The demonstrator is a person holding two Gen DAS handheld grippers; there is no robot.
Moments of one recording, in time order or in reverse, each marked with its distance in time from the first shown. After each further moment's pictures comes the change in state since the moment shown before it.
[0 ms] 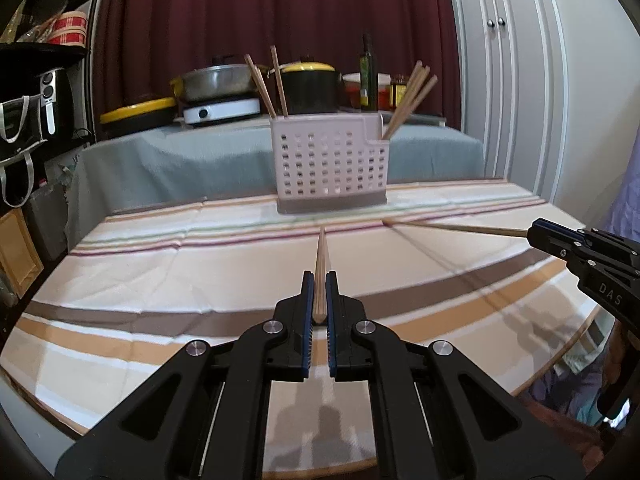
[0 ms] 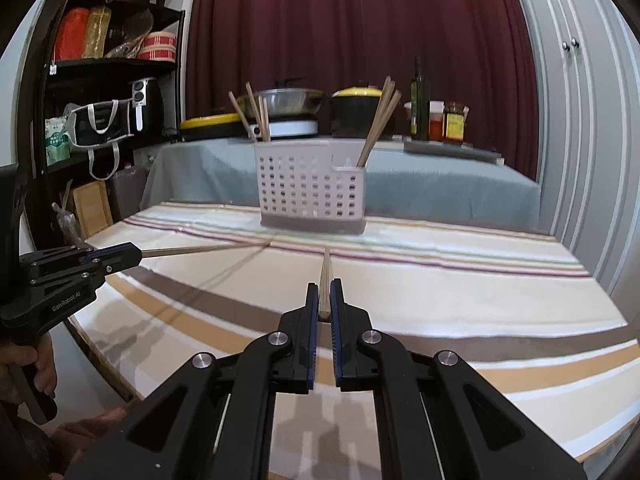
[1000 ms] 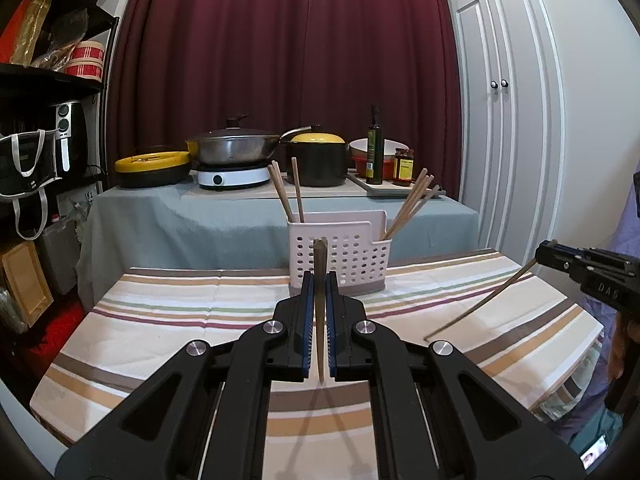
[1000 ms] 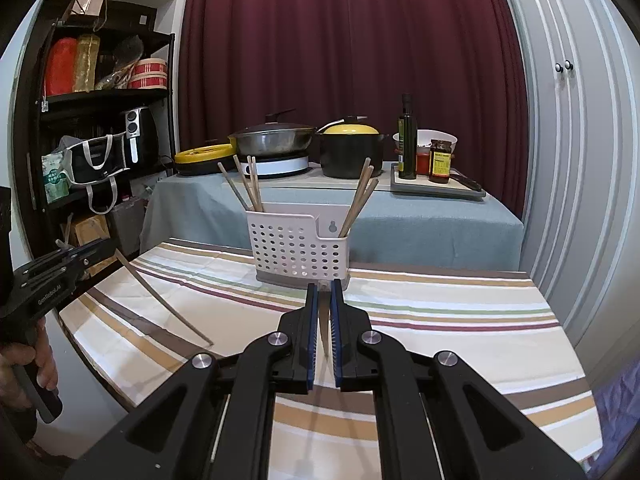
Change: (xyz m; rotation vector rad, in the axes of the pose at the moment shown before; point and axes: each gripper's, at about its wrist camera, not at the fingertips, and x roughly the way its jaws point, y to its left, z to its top) left arm -0.056 0.021 0.081 -0.046 -0.156 -0.003; right arm -0.034 -0.018 0.087 0.019 -0.009 -0.009
